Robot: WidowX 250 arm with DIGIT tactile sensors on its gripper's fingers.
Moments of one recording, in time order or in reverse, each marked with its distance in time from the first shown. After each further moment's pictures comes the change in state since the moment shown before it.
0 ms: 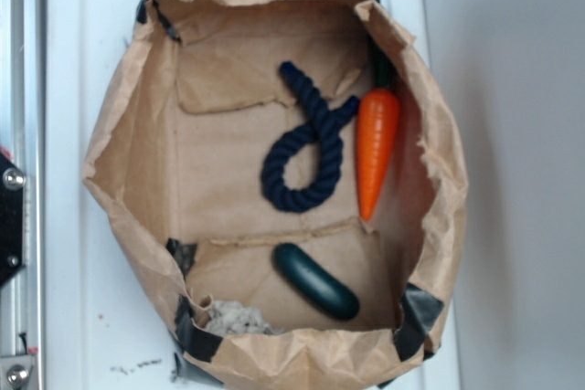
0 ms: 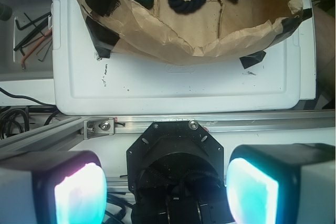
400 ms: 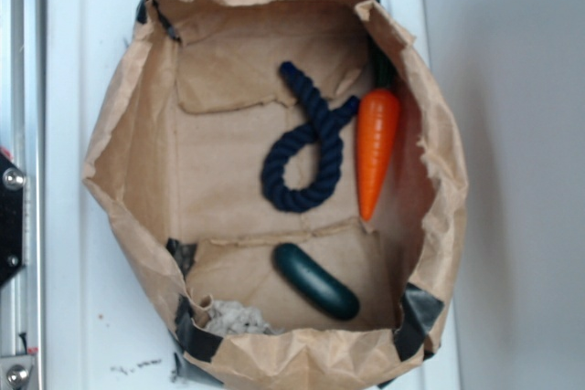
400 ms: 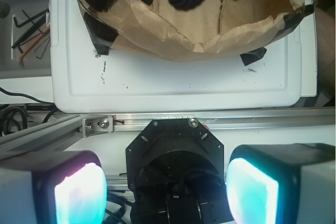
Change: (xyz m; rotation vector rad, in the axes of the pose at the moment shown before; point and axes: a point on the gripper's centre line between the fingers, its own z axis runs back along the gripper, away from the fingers) arm -0.001 0.000 -0.004 0.002 0.018 0.005
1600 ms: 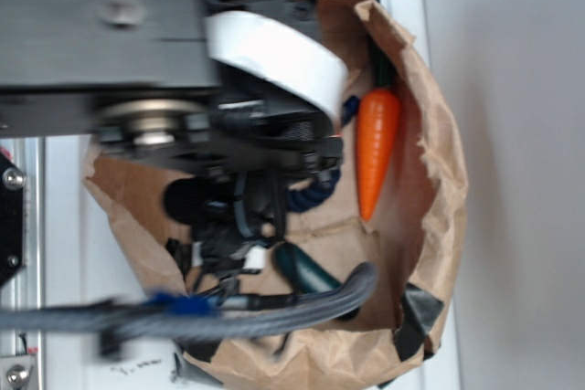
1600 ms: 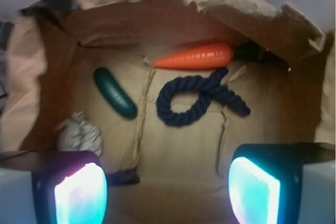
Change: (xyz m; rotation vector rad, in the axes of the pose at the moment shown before) arm 0.148 0.041 -0.078 0.025 -0.166 -0.092
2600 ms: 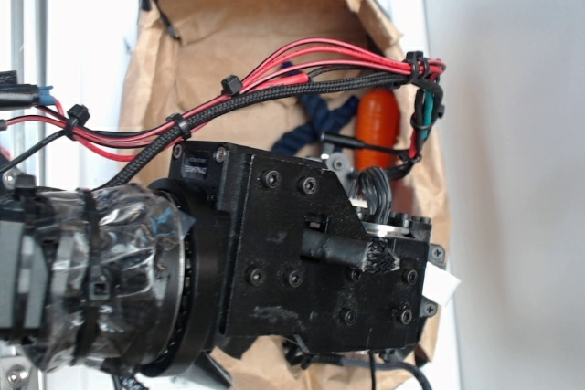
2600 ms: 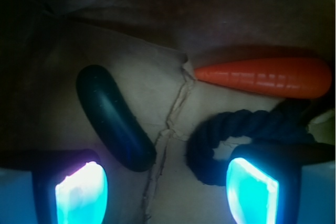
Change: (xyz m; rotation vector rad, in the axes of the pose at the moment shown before) arm 0.016 -0.058 -0.087 0.067 0.106 -0.202
